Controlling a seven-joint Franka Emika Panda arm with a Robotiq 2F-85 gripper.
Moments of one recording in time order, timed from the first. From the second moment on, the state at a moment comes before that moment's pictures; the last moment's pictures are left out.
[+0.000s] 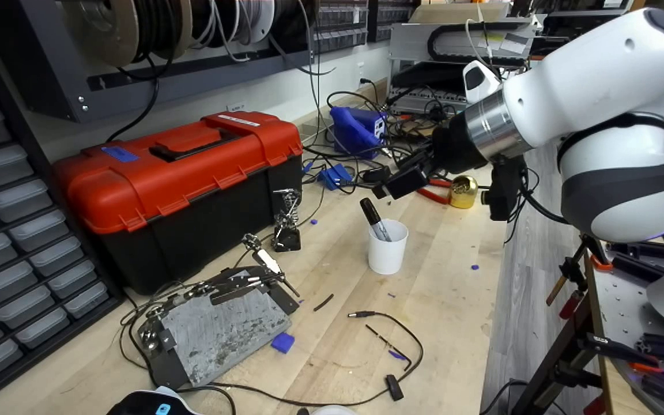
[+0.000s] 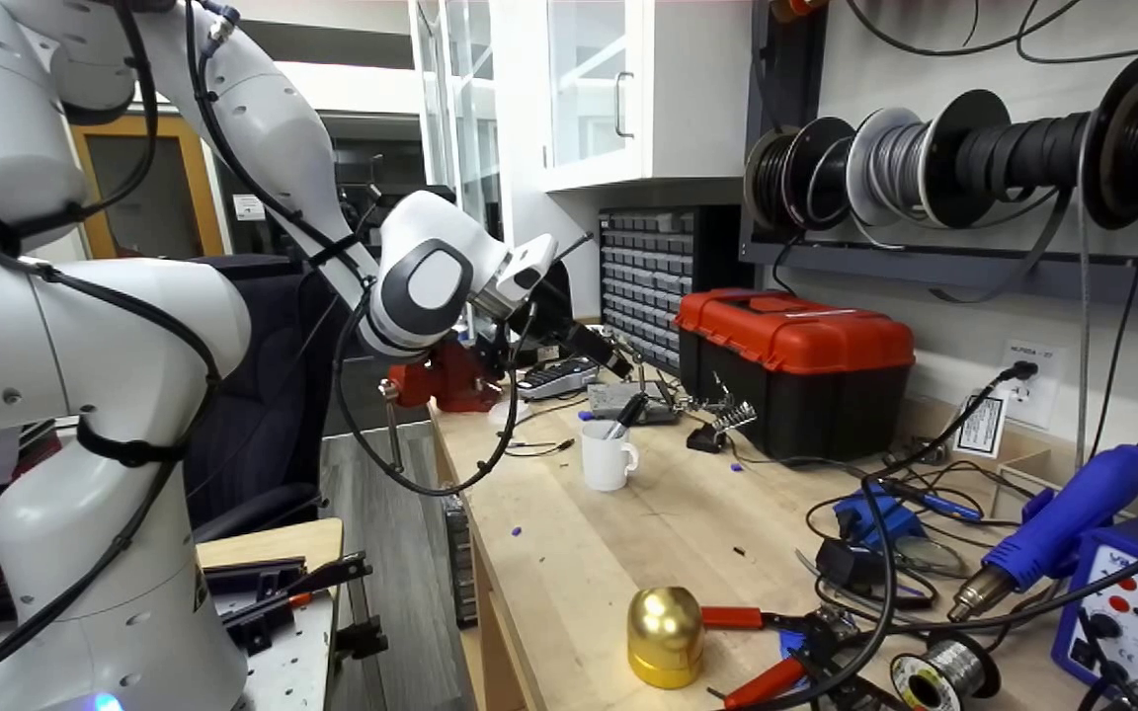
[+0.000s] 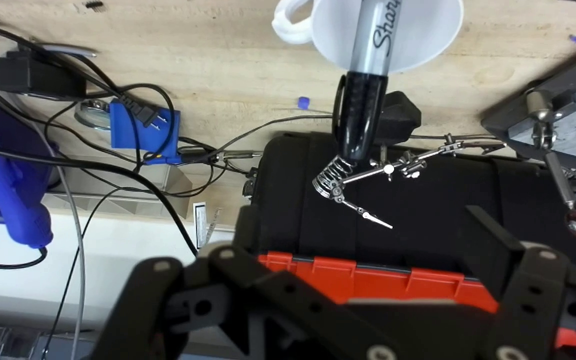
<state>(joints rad) 2.05 0.55 -1.54 -2.74 0.28 3.45 0.45</state>
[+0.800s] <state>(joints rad) 1.97 0.38 -1.63 -2.58 0.25 3.23 0.23</state>
